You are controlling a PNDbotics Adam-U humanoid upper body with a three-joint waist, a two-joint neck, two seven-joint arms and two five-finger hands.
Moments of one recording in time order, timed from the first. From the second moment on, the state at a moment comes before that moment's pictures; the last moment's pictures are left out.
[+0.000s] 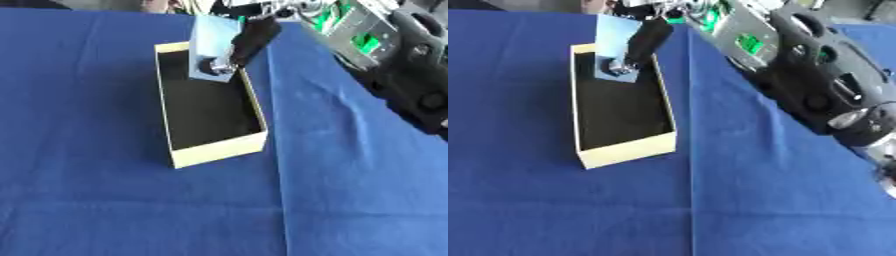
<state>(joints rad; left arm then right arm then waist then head) -0.33 0.27 0.10 -1.98 -0.13 -0.22 0.54 -1.22 -0.67 0.61 -1.49 0.44 0.40 0.82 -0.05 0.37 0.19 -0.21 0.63</state>
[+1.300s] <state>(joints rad) -0.33 0.26 0.10 -1.98 -0.13 -0.22 0.53 -1.20 -0.60 0.62 -1.40 0.59 0.35 0.87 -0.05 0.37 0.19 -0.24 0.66</state>
